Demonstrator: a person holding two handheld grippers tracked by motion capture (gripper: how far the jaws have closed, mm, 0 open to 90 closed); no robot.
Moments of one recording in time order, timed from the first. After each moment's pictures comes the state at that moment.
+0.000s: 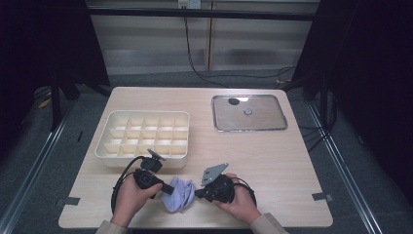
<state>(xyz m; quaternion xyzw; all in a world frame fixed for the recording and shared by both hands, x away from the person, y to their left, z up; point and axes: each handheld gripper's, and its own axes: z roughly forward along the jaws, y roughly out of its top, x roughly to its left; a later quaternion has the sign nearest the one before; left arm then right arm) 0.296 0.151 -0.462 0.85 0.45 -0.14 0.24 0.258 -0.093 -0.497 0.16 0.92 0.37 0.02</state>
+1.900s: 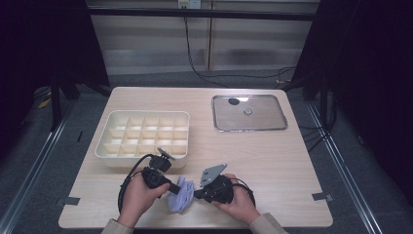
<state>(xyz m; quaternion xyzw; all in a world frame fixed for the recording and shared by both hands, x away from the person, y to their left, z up) 0.289 0.126 -0.445 0.86 0.42 -0.13 0.24 0.256 -0.089 -0.497 0.16 0.92 0.37 0.02</state>
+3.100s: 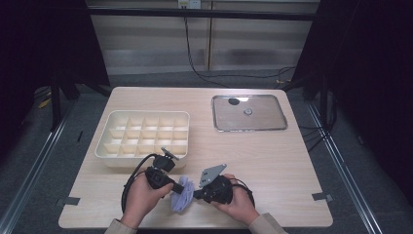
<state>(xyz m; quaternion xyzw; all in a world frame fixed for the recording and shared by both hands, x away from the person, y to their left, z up) 0.287 0.117 -0.438 0.87 0.41 -0.13 0.24 0.255 -0.087 -0.497 0.16 0.92 0.37 0.02</state>
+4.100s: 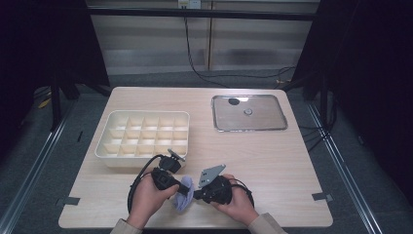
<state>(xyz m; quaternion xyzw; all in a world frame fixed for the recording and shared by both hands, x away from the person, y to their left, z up) 0.285 0.101 -0.443 0.87 0.40 -0.13 0.24 0.254 -0.085 -0.497 0.16 0.92 0.37 0.02</state>
